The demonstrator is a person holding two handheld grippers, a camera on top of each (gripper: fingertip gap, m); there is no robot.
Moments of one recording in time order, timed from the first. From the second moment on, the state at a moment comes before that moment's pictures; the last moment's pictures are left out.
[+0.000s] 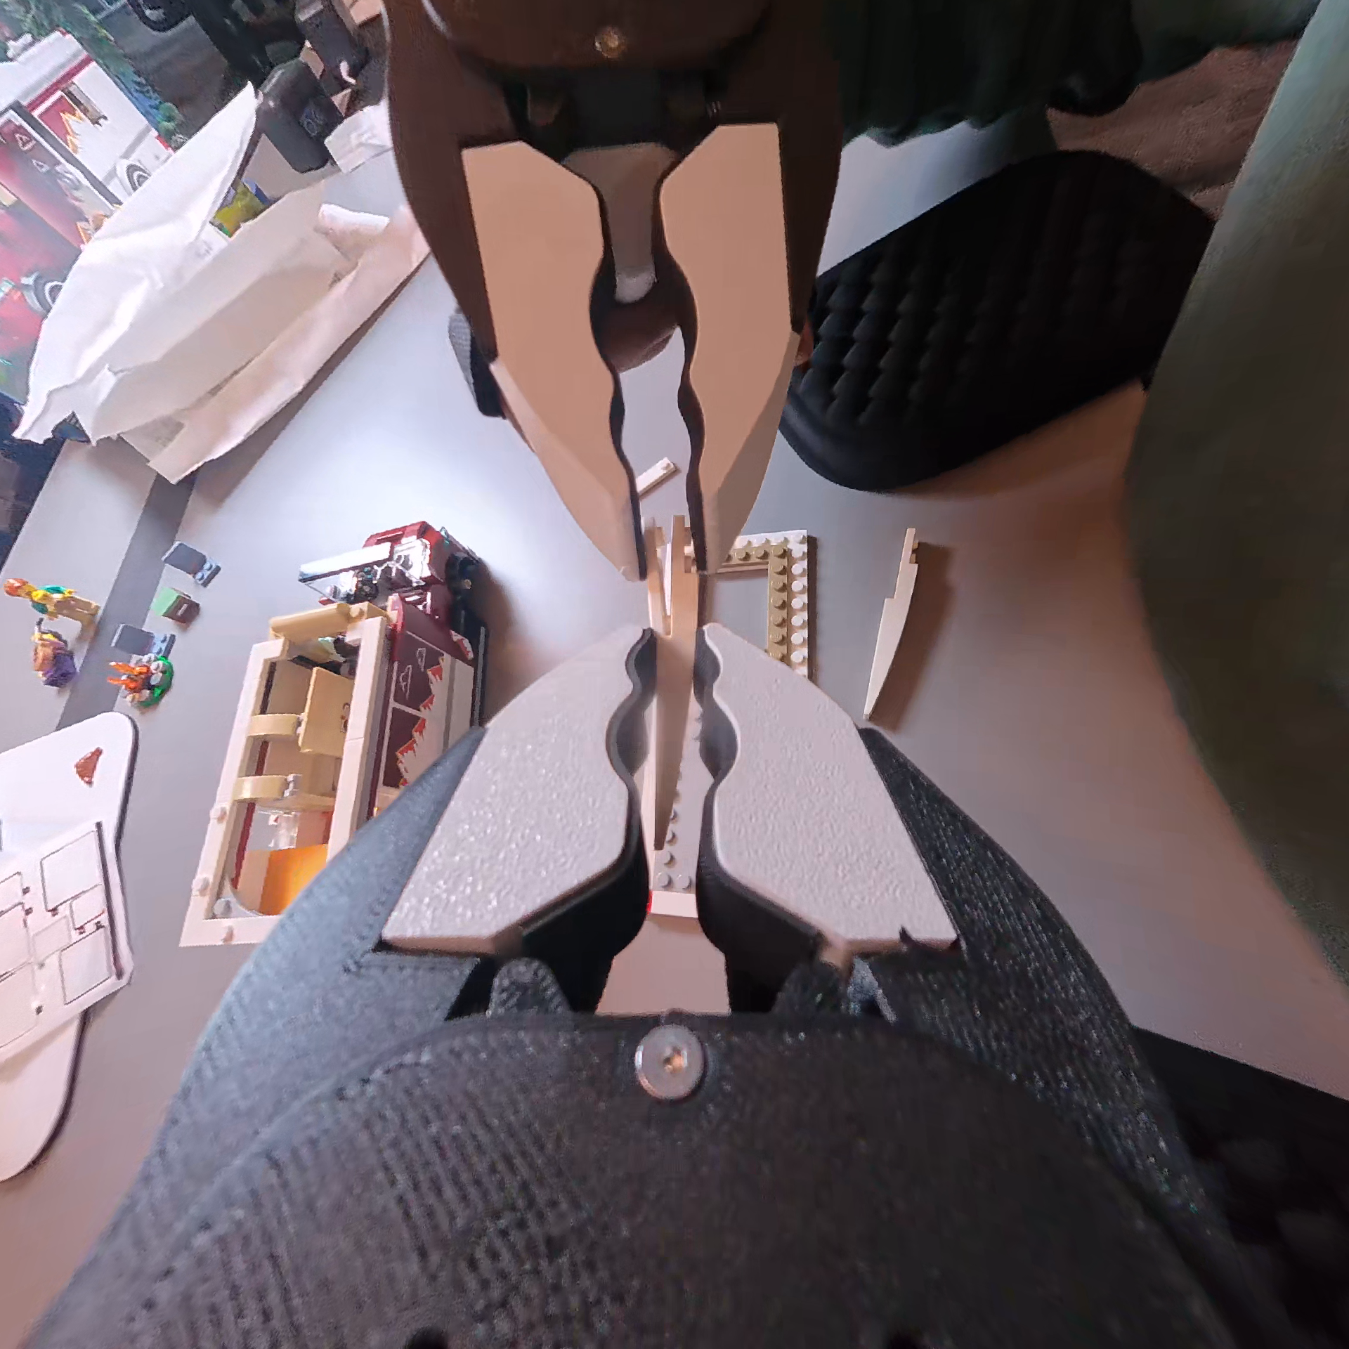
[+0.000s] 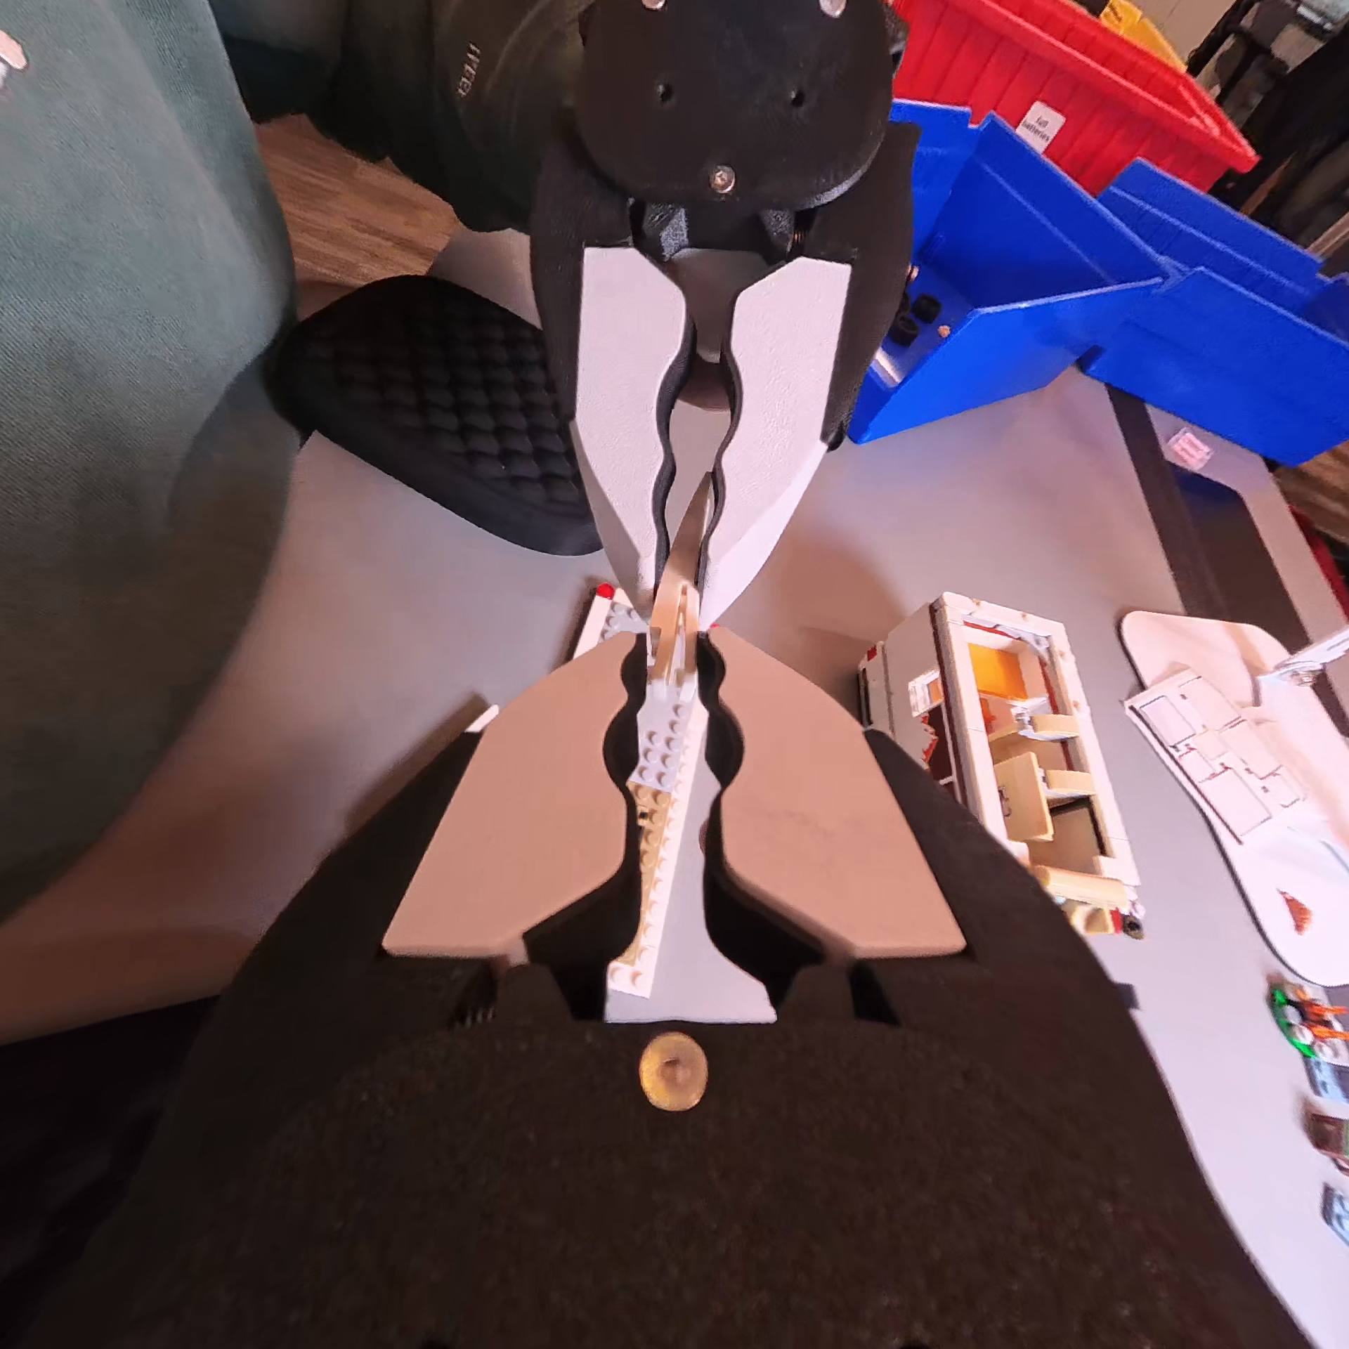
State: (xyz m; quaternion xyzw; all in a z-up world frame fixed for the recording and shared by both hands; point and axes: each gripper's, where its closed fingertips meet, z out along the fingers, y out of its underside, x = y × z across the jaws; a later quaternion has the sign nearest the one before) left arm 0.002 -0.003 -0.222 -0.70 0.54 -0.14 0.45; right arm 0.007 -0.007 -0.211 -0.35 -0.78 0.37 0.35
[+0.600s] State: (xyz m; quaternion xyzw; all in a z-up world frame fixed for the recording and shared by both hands) left arm 0.001 -0.007 -0.230 -0.71 0.53 -0.14 0.44; right arm 0.000 -0.012 -0.217 -0.35 -0.78 0.38 0.35
